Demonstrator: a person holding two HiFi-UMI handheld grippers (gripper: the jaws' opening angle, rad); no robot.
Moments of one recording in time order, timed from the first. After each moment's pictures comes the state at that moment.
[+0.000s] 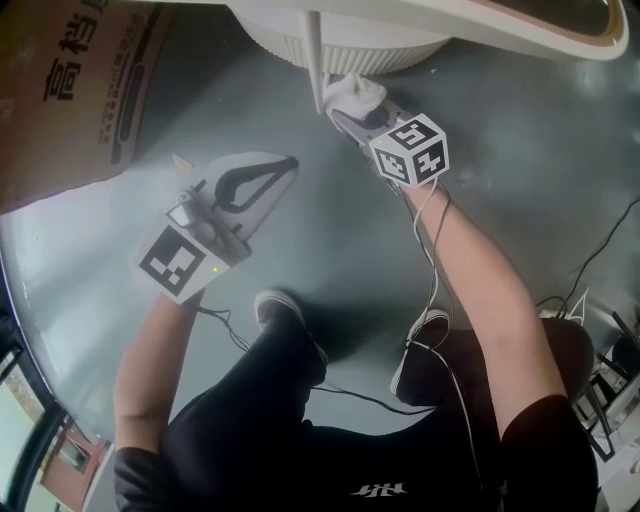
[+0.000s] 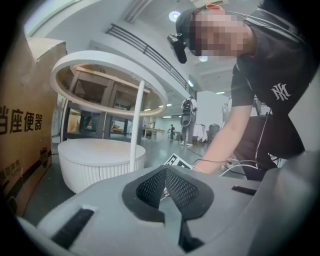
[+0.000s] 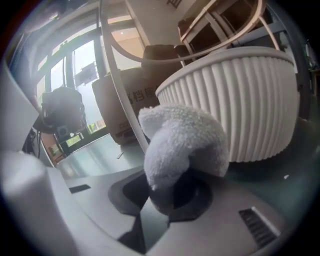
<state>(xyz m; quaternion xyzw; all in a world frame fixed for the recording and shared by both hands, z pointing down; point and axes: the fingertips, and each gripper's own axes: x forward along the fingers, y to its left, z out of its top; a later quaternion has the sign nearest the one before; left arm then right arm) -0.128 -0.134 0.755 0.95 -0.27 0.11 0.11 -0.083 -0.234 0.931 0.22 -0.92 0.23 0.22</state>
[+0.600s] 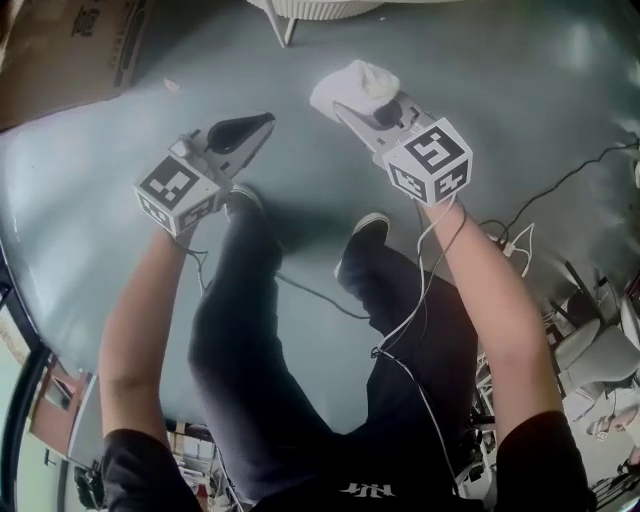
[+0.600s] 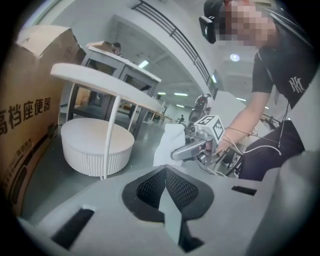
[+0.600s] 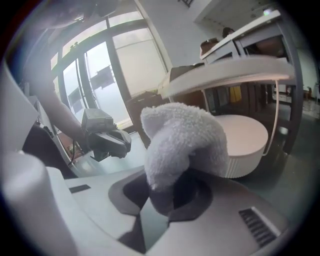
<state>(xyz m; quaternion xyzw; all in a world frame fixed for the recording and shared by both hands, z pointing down) -0.086 -0.078 0.656 0.92 -0.28 0.14 0.25 -0.006 -0.118 0.678 0.17 -0.93 0.22 0.25</state>
